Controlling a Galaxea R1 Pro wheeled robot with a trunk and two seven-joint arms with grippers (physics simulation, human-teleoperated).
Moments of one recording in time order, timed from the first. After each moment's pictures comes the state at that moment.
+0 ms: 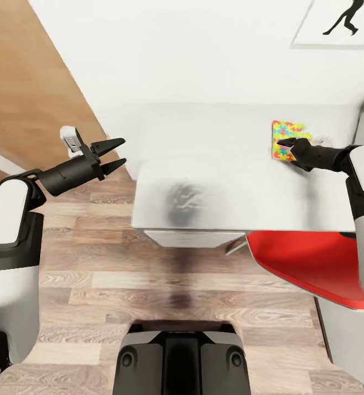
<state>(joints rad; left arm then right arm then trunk) -1.03 0.19 0.08 -1.47 1.37 1.04 -0.12 -1.36 -0.37 -0.01 -0.91 -1.11 0.82 -0.20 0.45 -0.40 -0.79</state>
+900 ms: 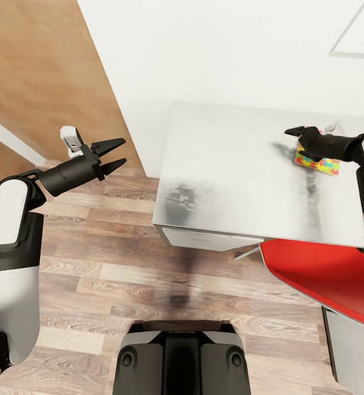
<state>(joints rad) -1.03 0.19 0.08 -1.48 1.37 1.04 -0.11 -1.41 -0.39 0.00 -0.93 -1.10 0.83 -0.21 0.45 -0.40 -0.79</state>
